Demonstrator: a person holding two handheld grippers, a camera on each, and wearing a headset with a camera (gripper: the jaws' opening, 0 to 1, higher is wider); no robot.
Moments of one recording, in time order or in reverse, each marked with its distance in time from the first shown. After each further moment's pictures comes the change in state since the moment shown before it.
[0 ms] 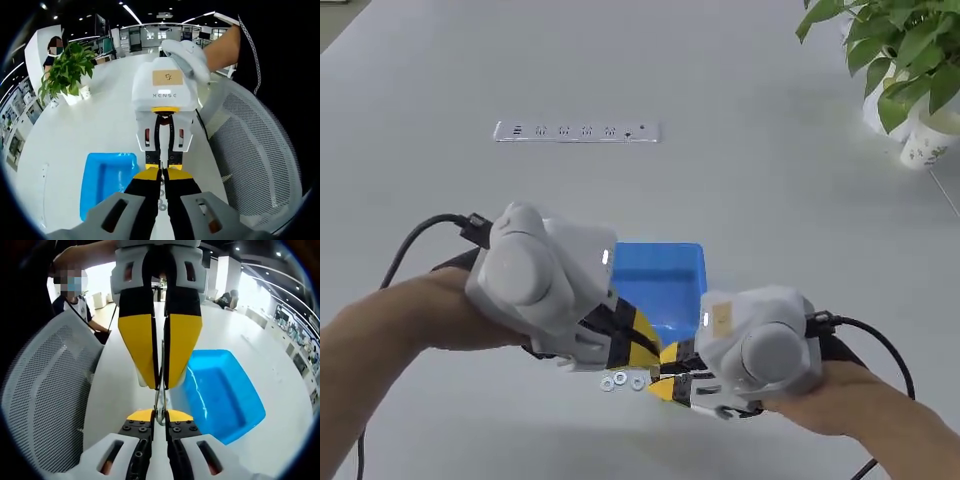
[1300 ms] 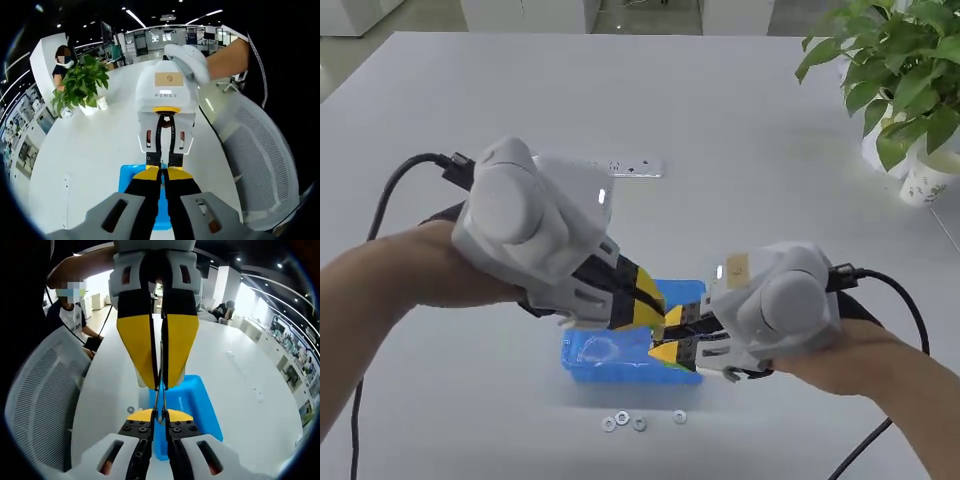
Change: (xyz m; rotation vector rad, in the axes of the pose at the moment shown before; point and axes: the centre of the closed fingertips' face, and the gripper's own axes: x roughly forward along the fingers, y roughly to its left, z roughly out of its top) left arm -0.040 0.051 0.036 0.039 -0.015 0.090; right arm -0.030 -0.060 0.044 -0.063 -0.044 -0.060
